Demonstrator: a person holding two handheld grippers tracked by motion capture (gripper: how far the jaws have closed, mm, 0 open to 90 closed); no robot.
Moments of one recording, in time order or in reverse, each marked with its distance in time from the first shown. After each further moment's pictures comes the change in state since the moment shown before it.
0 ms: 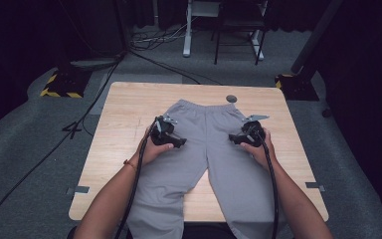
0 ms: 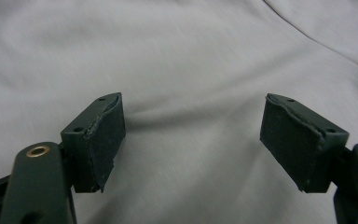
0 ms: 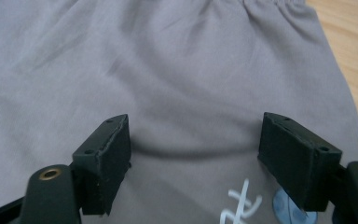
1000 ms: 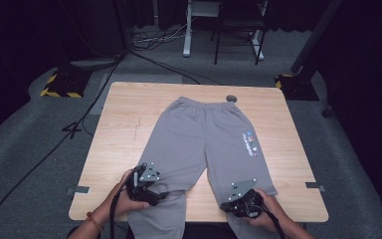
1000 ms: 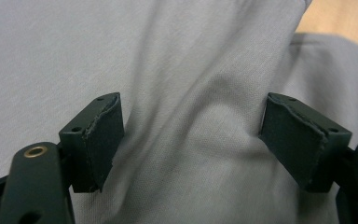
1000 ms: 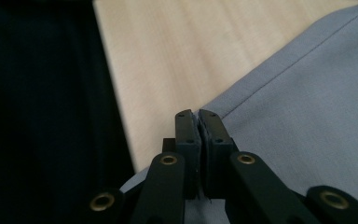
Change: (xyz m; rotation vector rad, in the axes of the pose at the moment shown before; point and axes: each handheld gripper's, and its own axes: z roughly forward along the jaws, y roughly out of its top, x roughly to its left) left arm -0.094 -0.128 -0.122 0.093 -0.115 0.250; right arm 0.171 -0.098 -0.132 0.222 0.483 -0.486
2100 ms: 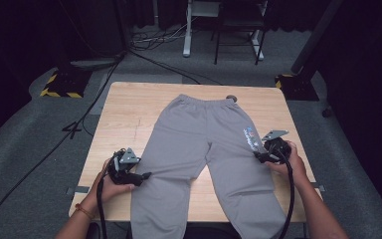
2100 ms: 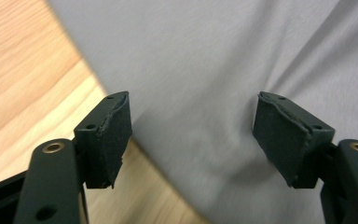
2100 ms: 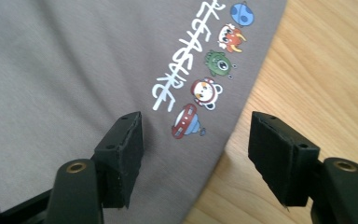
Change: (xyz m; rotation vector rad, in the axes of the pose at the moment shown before) left arm 0.066 -0.021 -0.019 -0.019 0.119 -0.153; right arm -0.181 -0.044 -0.042 0.032 -0.577 0.341
